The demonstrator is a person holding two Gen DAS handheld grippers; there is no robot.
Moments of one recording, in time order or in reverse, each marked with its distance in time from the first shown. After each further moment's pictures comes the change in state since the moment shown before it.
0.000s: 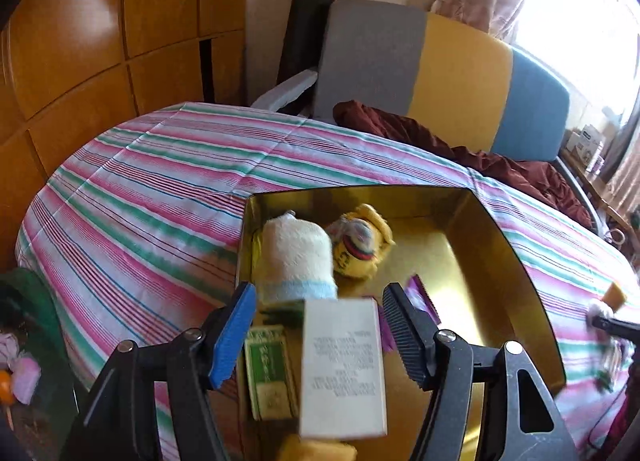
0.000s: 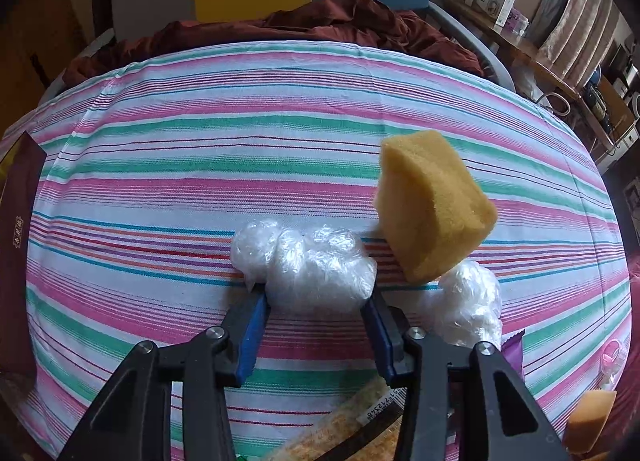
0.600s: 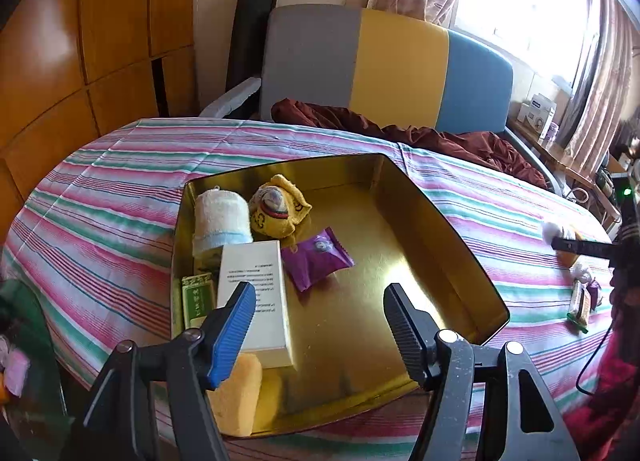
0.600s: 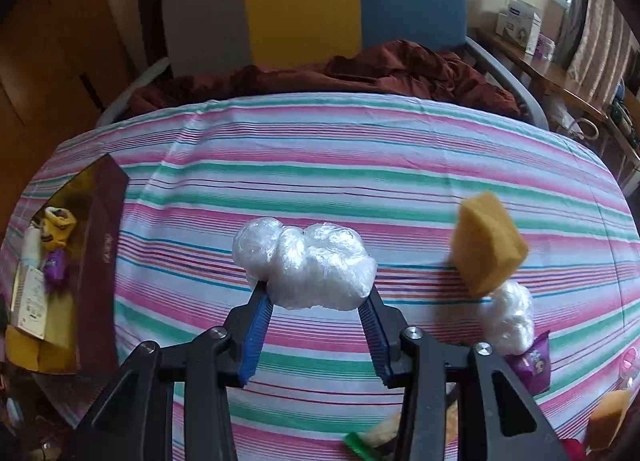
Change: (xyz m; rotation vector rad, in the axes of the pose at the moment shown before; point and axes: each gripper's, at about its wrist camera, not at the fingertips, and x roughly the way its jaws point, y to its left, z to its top) left arm -0.047 -0.051 -0.043 0.111 -0.017 -0.101; right arm -0.060 0.058 0.007 -0.051 -0.128 0.180
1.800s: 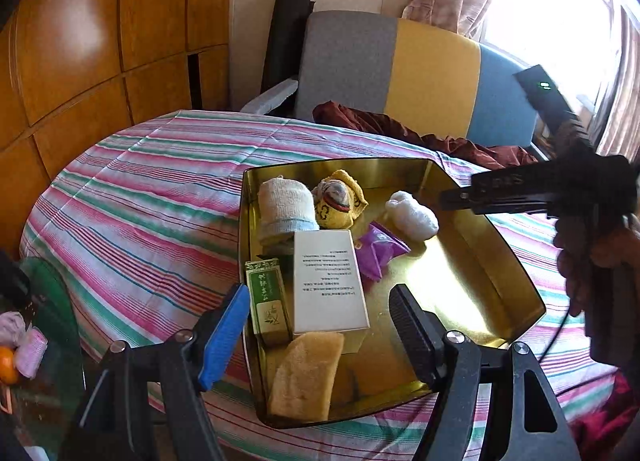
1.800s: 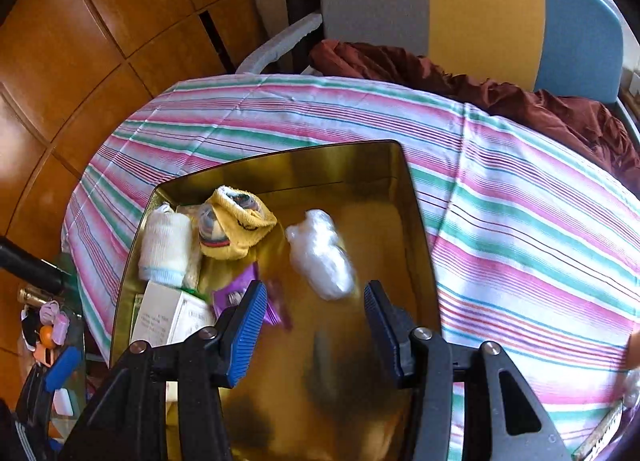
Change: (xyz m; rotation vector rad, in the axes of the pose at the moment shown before) left arm -0.010 0.044 -0.017 -0.071 -0.026 0.074; right arm 0.035 0.249 0.036 -0.202 0.093 0.263
